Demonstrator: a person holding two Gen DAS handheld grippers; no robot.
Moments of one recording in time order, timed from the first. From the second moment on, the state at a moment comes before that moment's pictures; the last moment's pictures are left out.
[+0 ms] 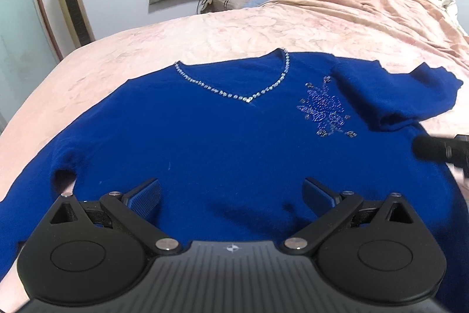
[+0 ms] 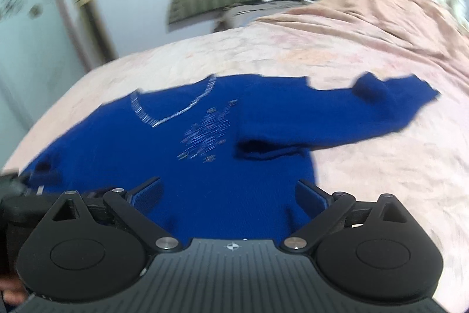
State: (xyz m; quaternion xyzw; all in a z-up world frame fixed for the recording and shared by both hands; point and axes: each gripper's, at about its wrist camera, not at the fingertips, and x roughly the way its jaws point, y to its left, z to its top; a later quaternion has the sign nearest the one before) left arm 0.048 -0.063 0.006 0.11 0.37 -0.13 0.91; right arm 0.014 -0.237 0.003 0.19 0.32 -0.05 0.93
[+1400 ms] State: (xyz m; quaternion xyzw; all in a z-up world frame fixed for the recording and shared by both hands) left arm 0.066 -0.057 0.005 0.14 0.38 -0.08 0.91; right arm 0.038 -0.509 -0.002 0.30 0.17 -0.38 0.86
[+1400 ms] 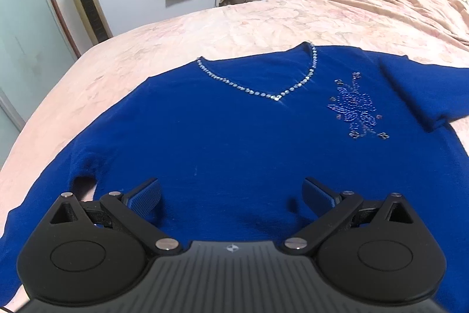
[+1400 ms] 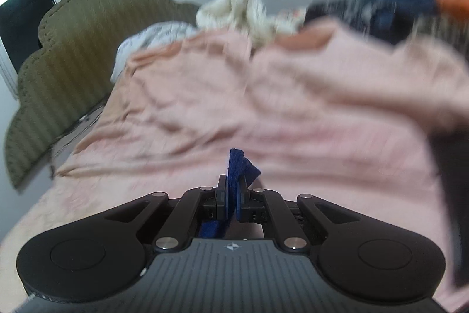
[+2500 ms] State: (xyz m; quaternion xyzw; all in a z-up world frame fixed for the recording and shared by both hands) left arm 0.075 -0.024 0.003 0.12 0.38 -0.05 0.91; right arm 0.085 -0.317 0.069 0.16 0.14 -0.19 0.96
